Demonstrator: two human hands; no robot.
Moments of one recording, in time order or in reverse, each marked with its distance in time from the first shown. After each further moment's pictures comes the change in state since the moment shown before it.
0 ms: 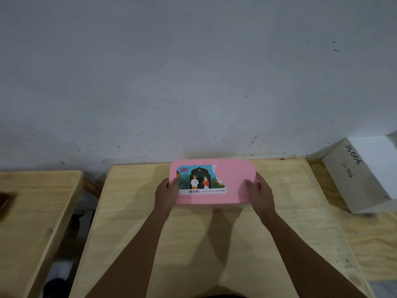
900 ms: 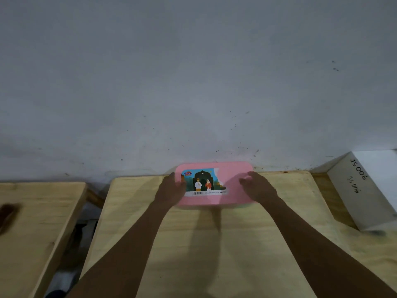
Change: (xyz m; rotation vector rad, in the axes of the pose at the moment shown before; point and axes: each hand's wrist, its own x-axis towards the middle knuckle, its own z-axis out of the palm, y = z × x) left_hand -0.007 0.047 -0.022 0.494 -0.110 0.170; right_hand 0.043 -0.045 0.006 -0.715 -0.254 0.028
